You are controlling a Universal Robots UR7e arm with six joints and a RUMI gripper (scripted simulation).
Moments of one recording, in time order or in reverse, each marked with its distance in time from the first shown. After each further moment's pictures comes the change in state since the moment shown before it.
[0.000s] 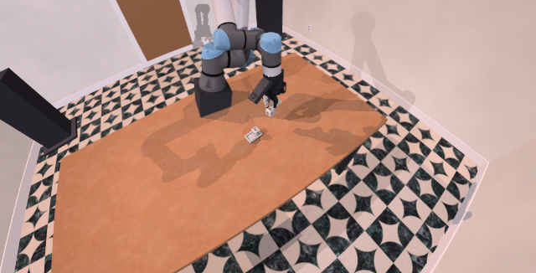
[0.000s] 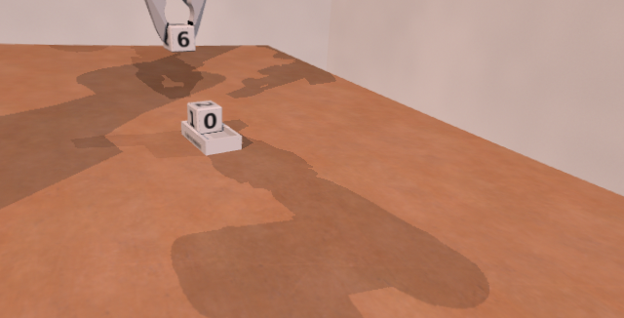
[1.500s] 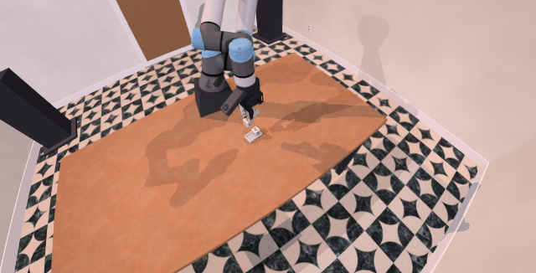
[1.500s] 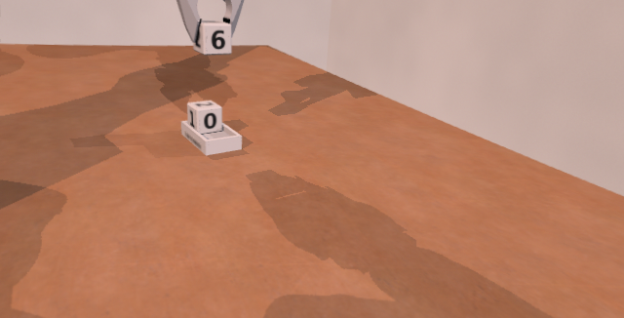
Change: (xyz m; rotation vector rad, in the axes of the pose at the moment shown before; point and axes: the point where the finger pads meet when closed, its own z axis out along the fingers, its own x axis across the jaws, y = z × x) arm 0.008 -0.125 -0.018 -0.003 0.016 0.022
